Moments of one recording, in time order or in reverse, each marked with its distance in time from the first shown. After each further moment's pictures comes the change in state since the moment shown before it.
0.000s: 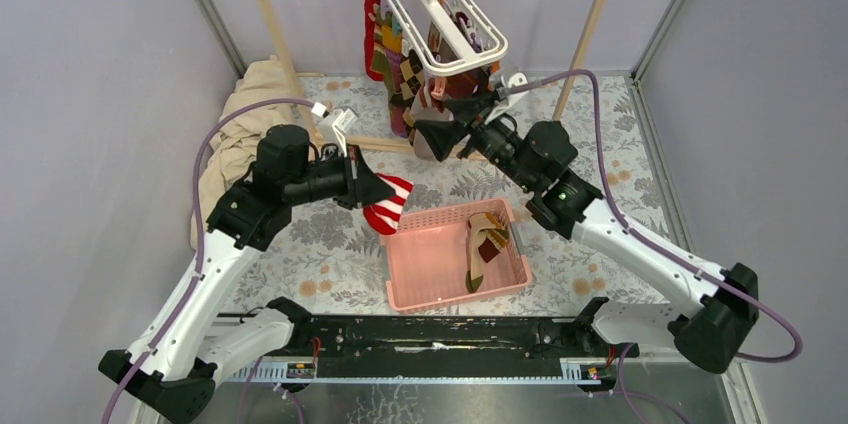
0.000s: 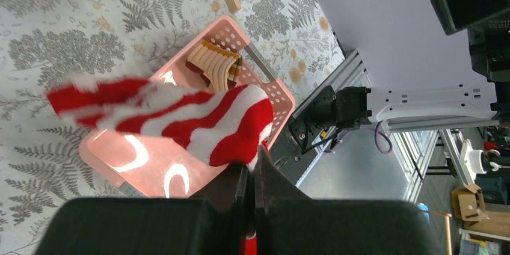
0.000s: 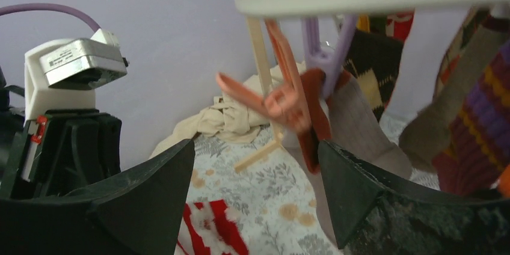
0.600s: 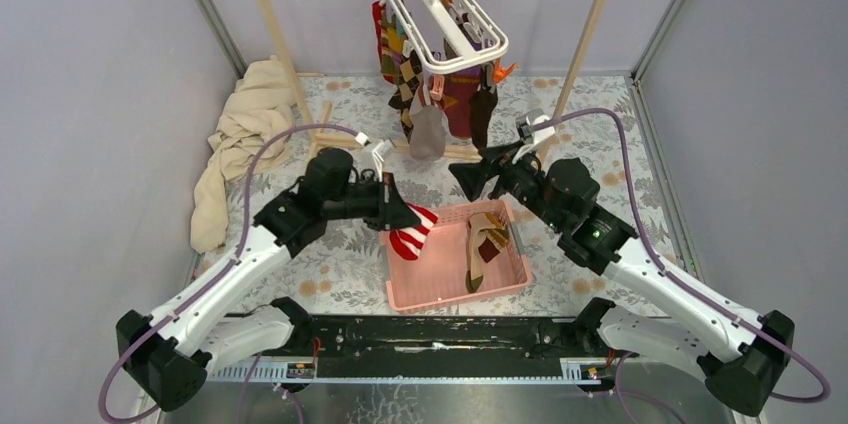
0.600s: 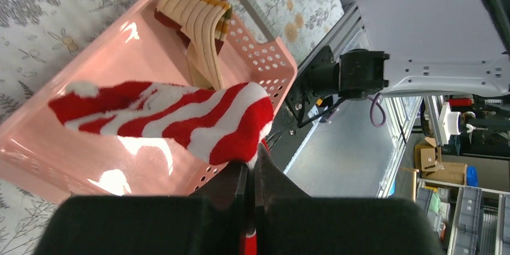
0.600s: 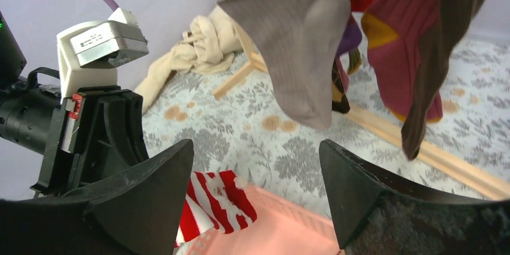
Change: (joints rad) left arm -0.146 0.038 -0.251 0.222 0.017 -0.097; right arm -0.002 -0.291 -0.250 -0.252 0.102 0.076
